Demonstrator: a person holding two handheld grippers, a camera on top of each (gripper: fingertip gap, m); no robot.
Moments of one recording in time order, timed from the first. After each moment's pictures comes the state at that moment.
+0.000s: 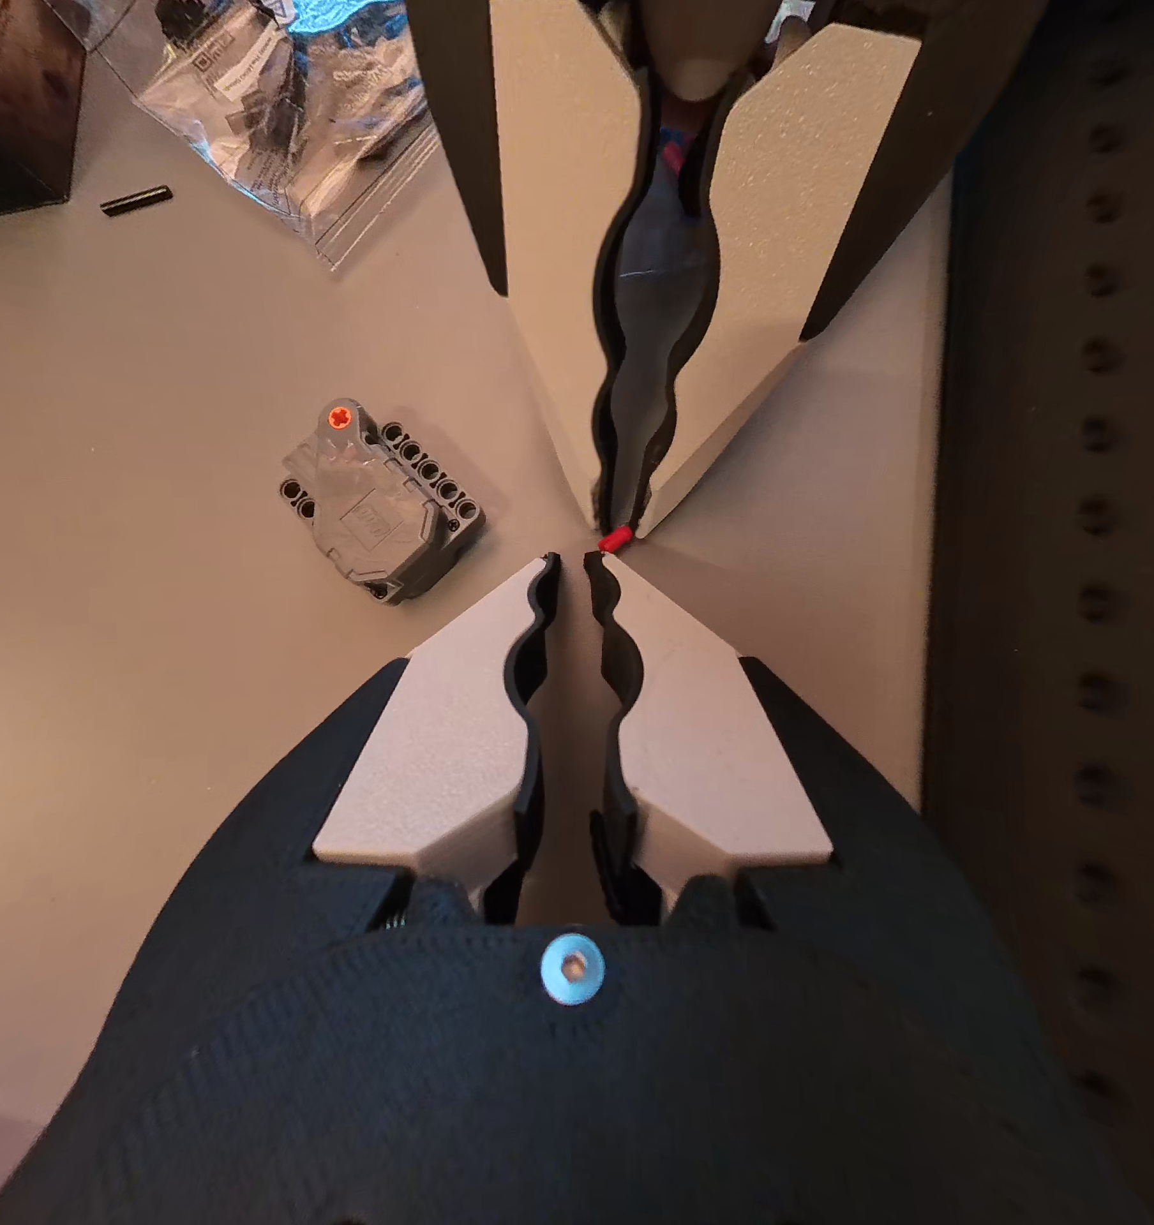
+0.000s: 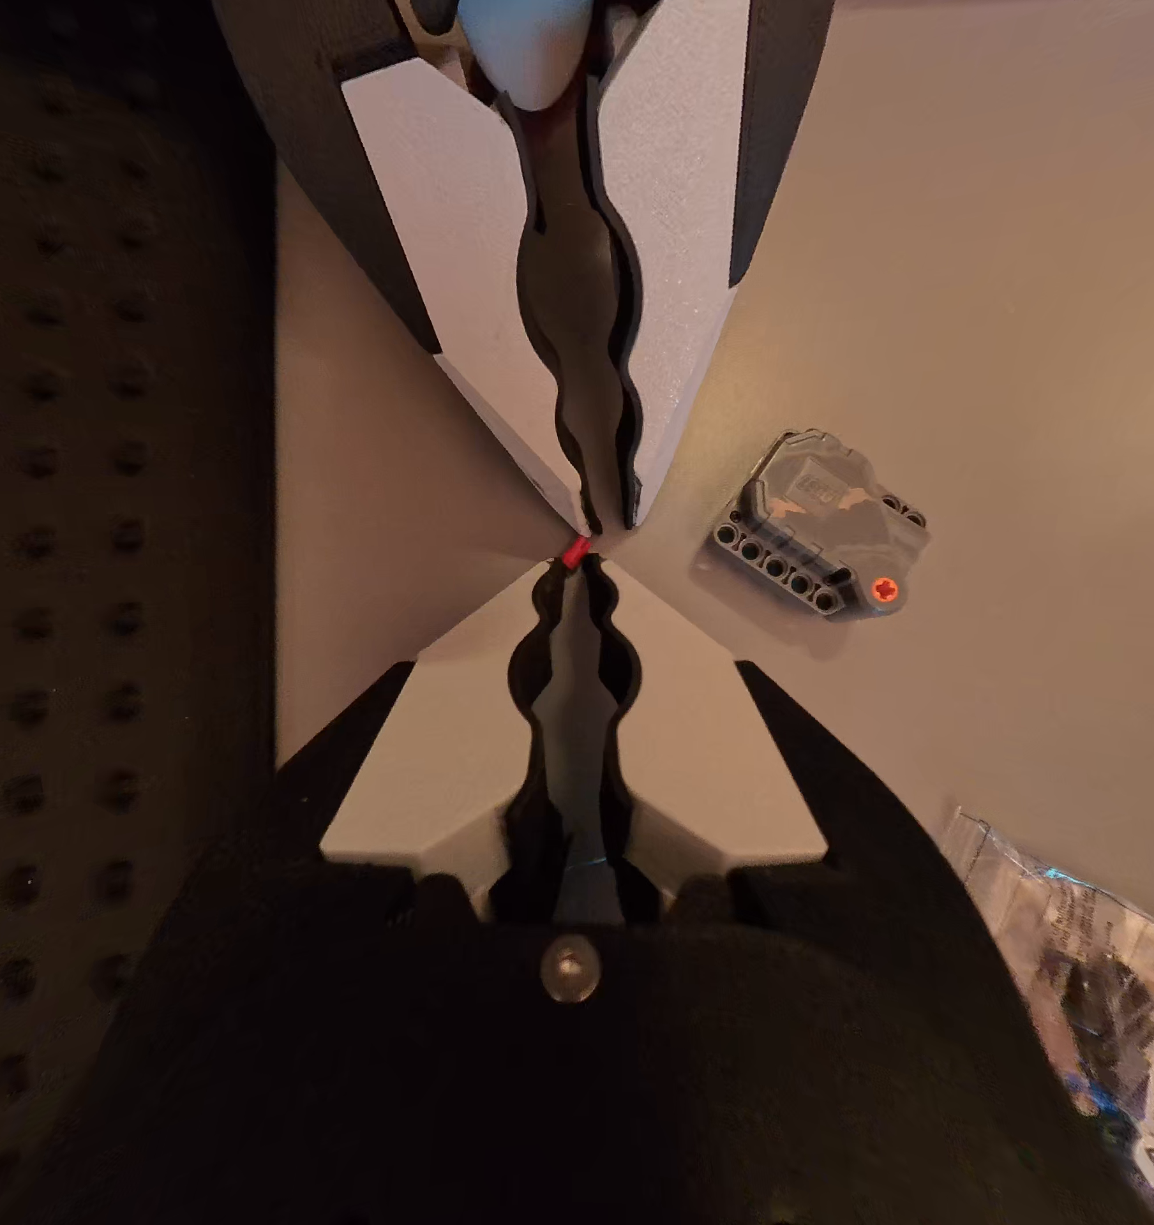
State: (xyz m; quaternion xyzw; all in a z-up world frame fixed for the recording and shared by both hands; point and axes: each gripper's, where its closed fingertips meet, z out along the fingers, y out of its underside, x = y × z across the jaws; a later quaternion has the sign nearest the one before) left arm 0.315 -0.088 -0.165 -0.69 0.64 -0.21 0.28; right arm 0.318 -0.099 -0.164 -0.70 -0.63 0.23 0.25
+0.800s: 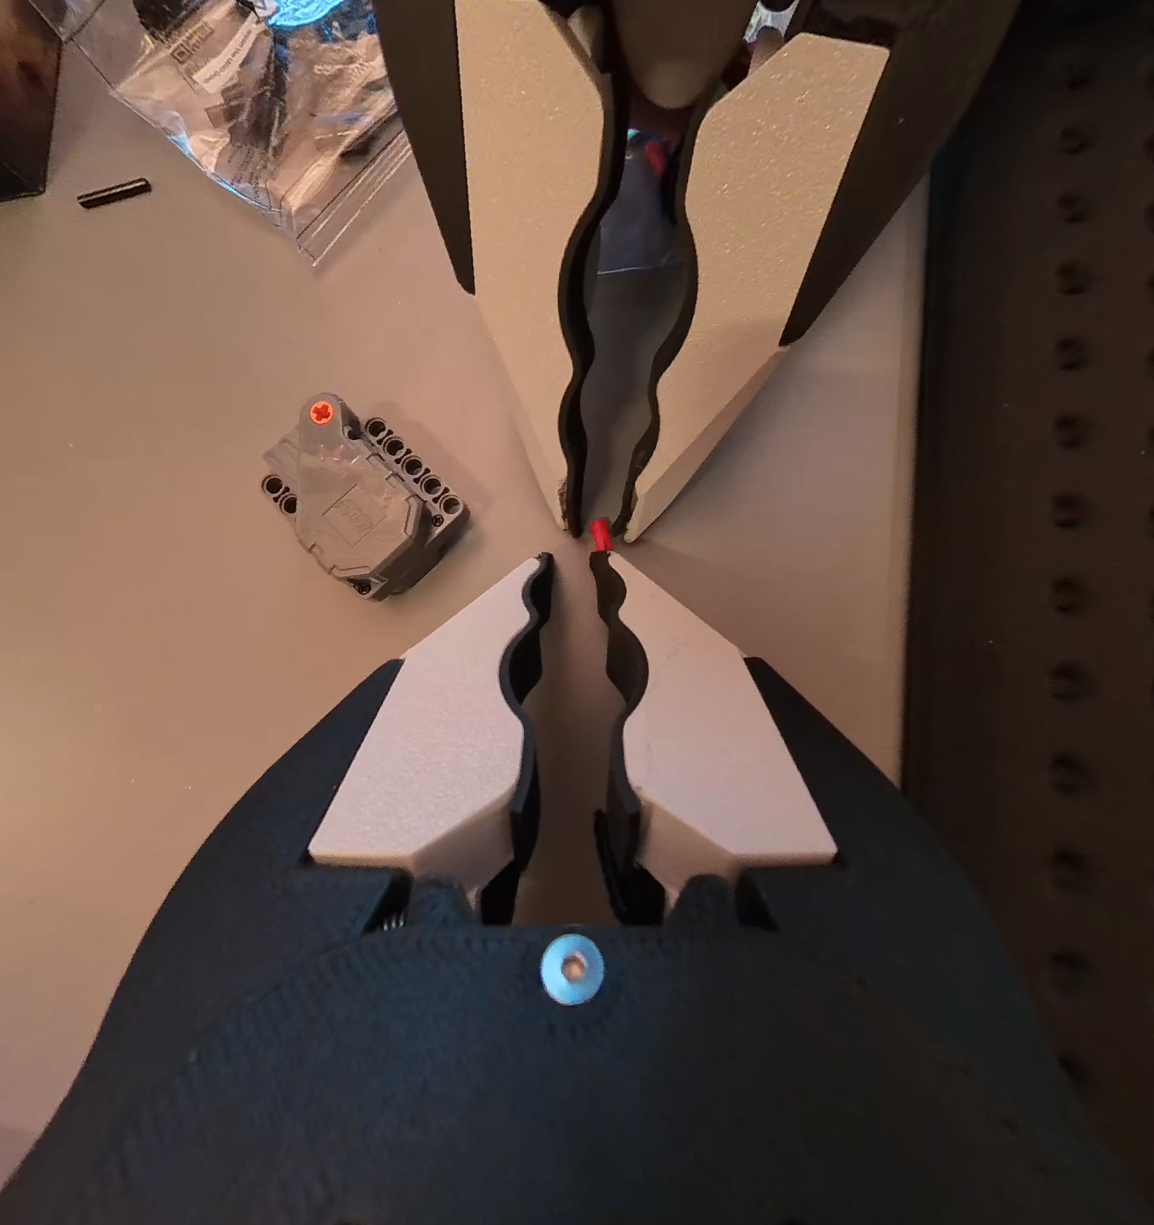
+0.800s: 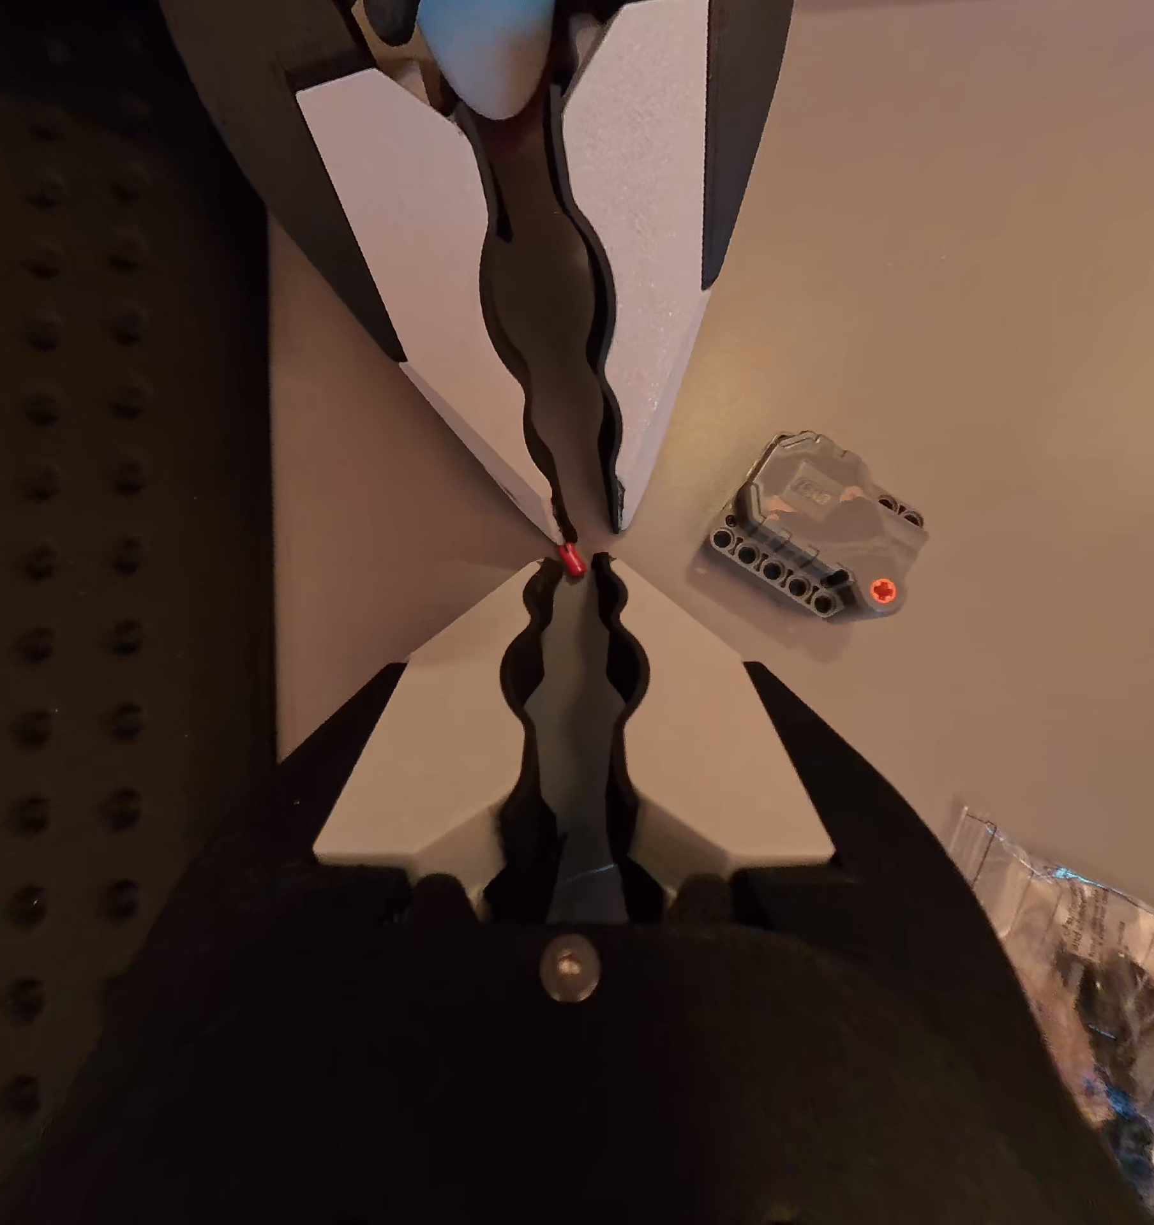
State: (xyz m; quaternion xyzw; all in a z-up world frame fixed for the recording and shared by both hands) left arm 0.314 -0.092 -0.165 -0.69 0.64 -0.22 0.27; right arm 0.316 -0.098 -0.163 -0.70 -0.62 0.23 0.25
